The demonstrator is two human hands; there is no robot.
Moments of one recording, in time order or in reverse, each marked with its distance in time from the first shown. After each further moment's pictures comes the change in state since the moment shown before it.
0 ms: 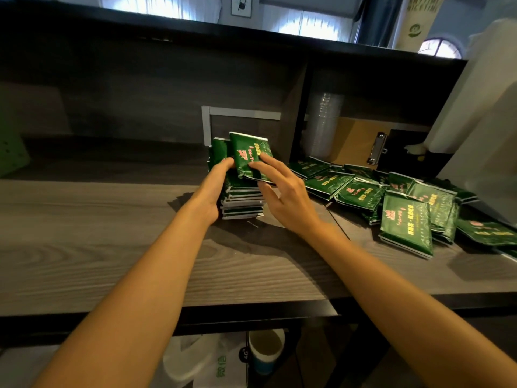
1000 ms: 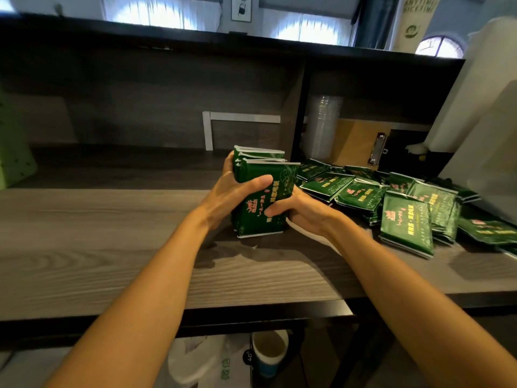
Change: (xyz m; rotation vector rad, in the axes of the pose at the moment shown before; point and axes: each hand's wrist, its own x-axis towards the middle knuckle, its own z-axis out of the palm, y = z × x) left_hand -0.015 -0.002 0.001 0.396 -0.316 0.425; right_hand 0.002 0.014 -0.023 0.964 -0.440 0.682
